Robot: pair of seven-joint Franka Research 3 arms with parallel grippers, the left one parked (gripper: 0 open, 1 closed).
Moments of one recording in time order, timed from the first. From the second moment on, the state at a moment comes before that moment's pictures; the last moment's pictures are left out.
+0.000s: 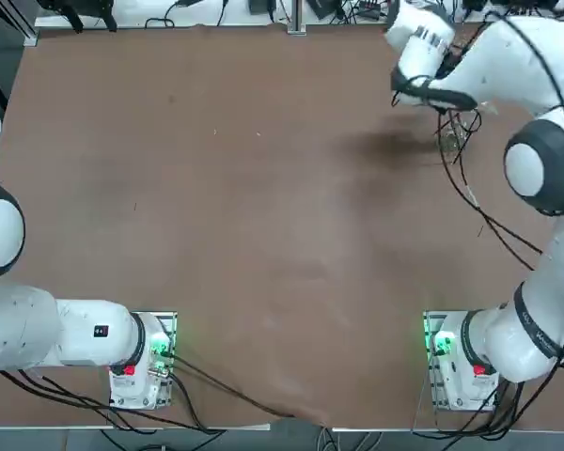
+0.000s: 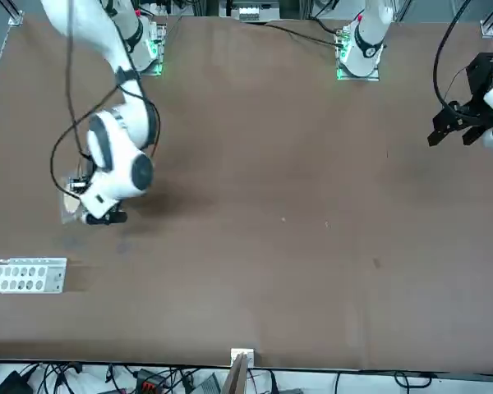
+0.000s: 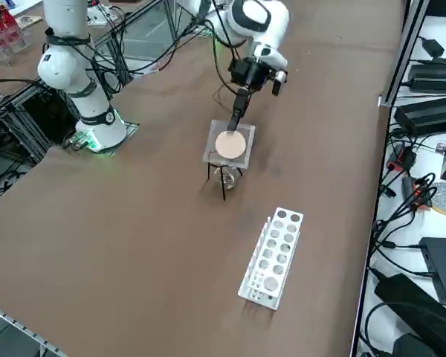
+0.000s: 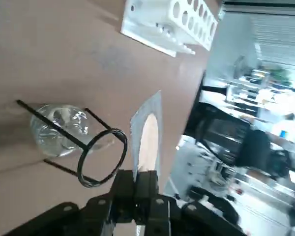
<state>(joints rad) 0.39 0.50 -0.05 -1.74 -0.88 1.57 0.49</state>
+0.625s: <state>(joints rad) 0.45 0.62 -0.06 -1.71 -0.90 1.43 0.71</state>
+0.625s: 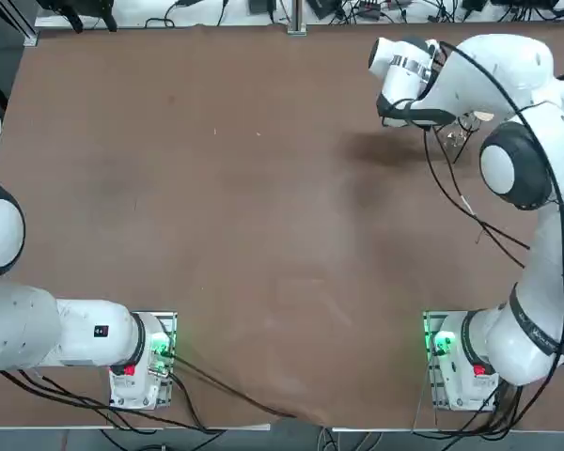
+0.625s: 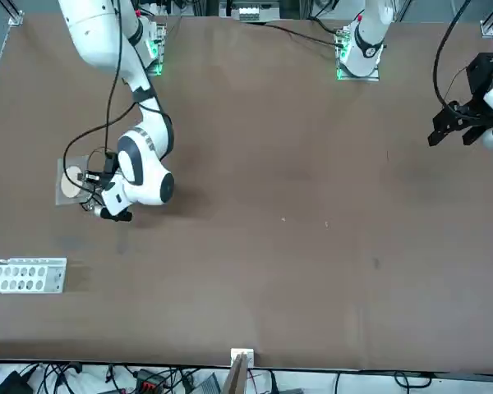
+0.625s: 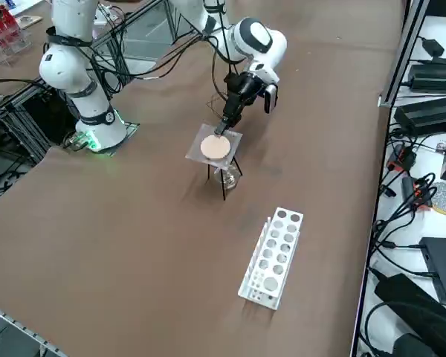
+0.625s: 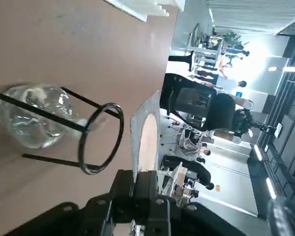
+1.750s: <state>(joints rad) 0.46 0.69 -0.06 -1.67 -0.90 1.43 0.79</state>
